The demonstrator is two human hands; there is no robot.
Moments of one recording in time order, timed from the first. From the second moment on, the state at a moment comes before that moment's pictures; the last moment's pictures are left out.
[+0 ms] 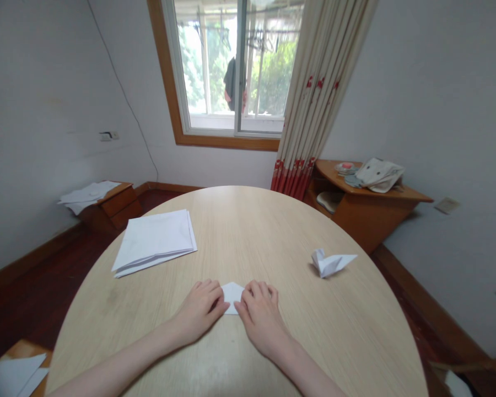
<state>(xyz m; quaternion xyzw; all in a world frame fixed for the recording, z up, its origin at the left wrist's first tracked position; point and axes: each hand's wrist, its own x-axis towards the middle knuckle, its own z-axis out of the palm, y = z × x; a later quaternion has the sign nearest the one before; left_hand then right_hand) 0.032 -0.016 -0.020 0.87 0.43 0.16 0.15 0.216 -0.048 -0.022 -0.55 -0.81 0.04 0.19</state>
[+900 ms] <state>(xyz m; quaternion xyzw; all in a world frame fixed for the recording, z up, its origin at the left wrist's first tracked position) 0.021 -0.008 -0.013 0.86 0.41 0.18 0.26 0.229 -0.042 -0.014 -0.58 -0.79 0.06 0.18</state>
